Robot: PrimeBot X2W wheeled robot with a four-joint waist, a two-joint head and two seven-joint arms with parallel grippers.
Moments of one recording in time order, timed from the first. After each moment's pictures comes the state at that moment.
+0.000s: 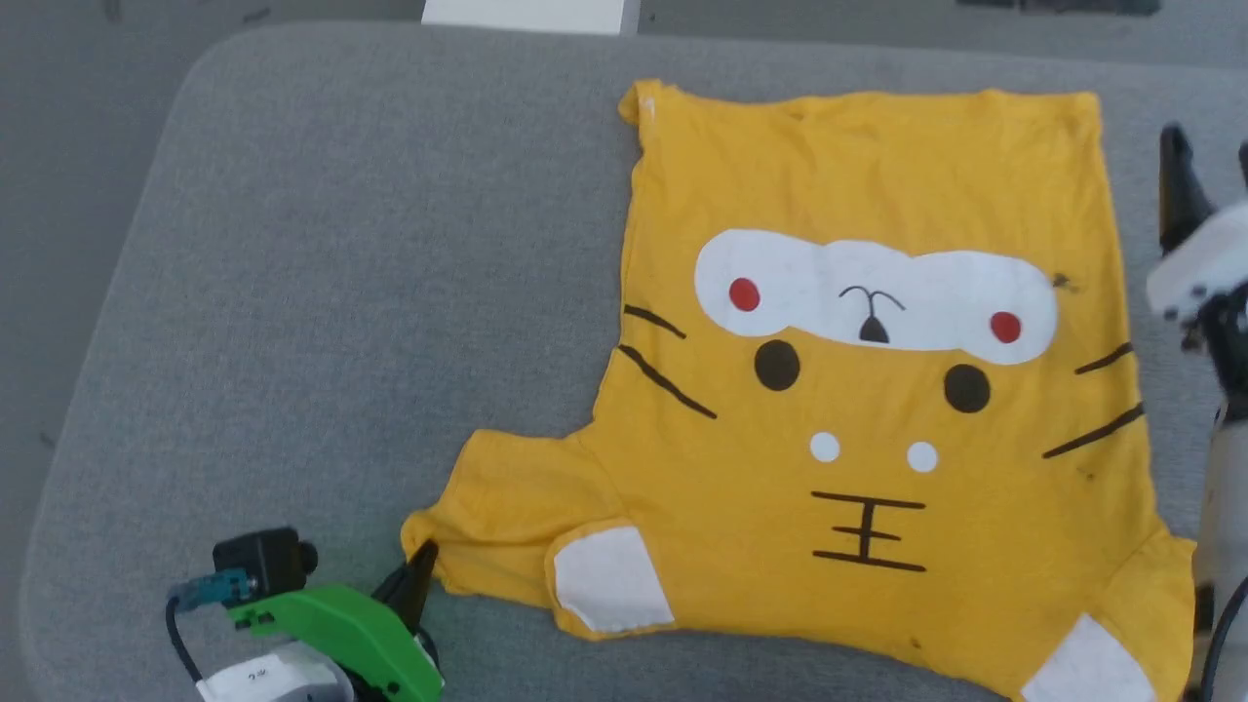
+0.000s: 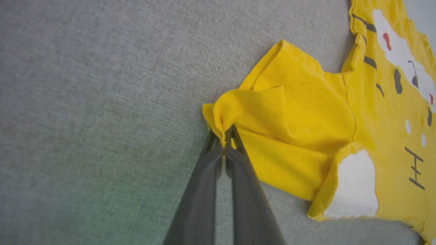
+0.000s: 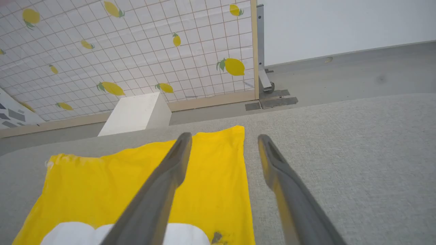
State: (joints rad) left arm 0.09 0.19 -0.13 -0.08 -0.71 0.07 0.34; right arm -0.62 -0.12 -0.37 0.35 0.15 0.13 0.25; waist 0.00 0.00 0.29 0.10
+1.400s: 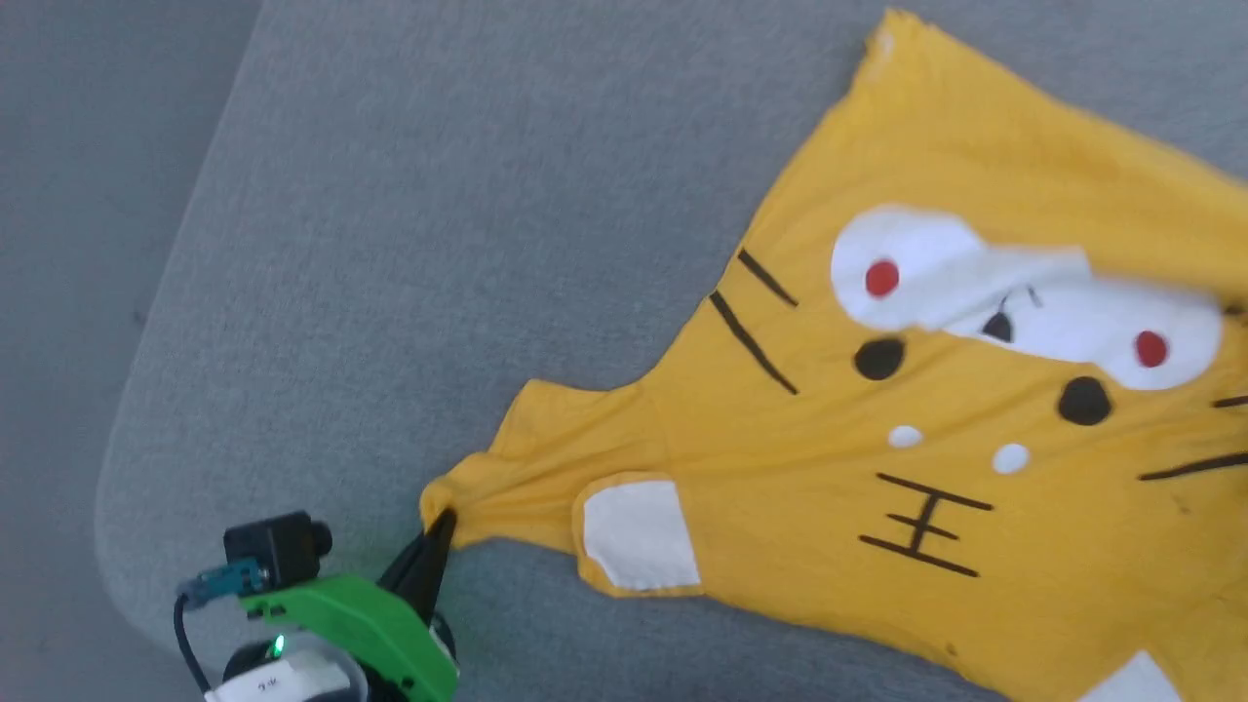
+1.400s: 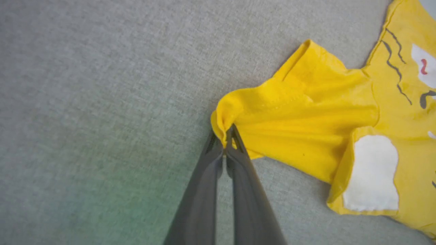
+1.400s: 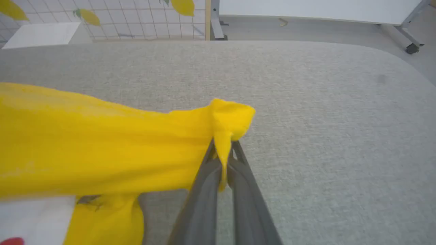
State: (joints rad) left arm 0.05 0.18 -0.17 -0.09 -0.70 0.04 0.25; right arm -0.44 -0.18 -0.61 0.21 -0.08 0.13 0.26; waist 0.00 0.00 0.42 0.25
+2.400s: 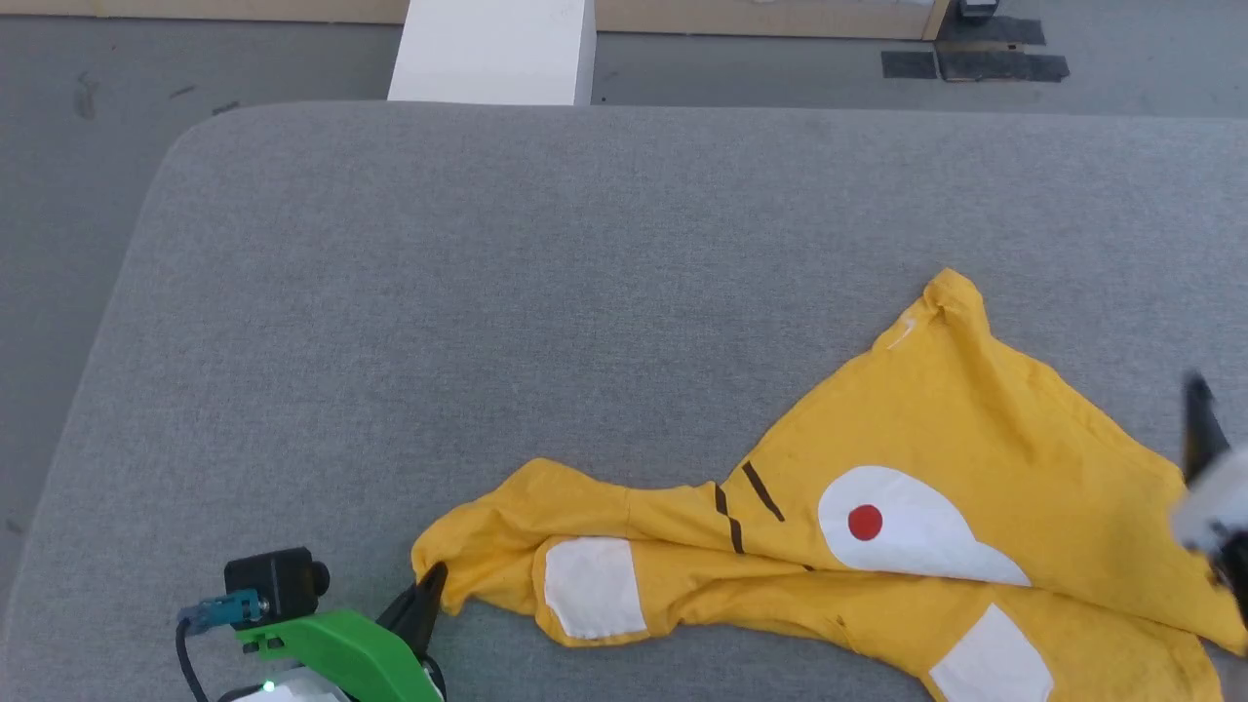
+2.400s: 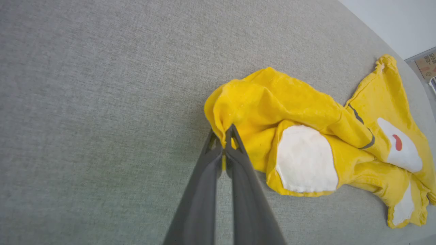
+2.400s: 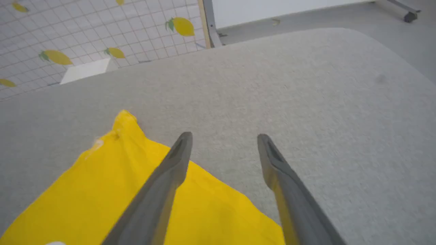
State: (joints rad) left arm 0.14 0.23 -0.18 -0.16 -0.70 0.09 0.33; right arm -0.18 -0.07 -0.48 0.06 0.14 0.13 0.38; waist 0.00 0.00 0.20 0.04
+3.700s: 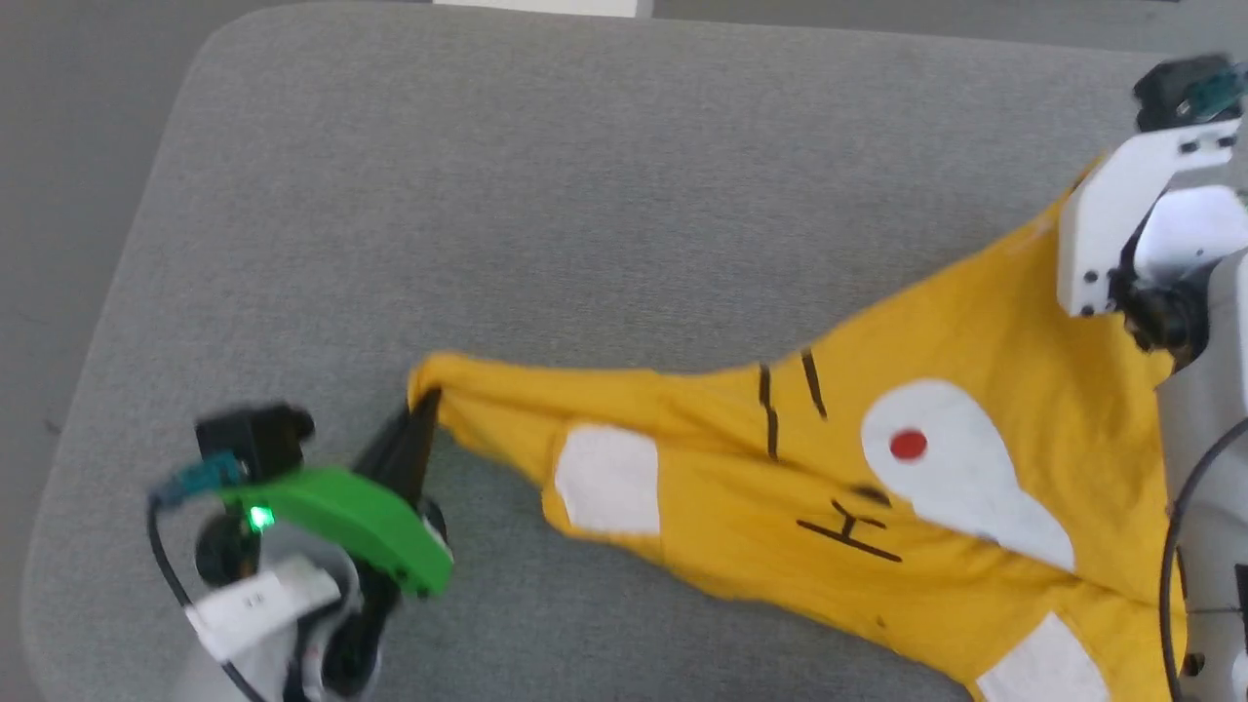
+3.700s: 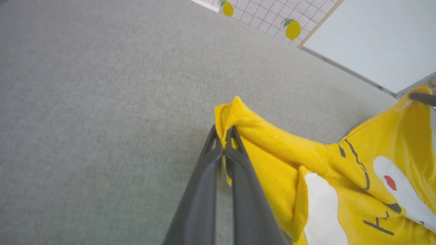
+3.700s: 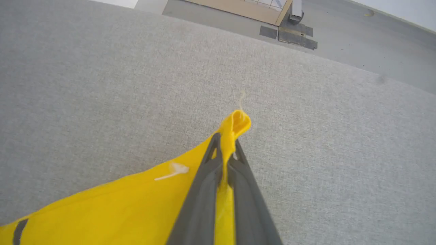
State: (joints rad) left arm -0.10 0.22 -0.19 -0.11 -0.65 0.04 0.21; right arm -0.75 -0.19 -0.11 0.47 -0.02 0.13 0.69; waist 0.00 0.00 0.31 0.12
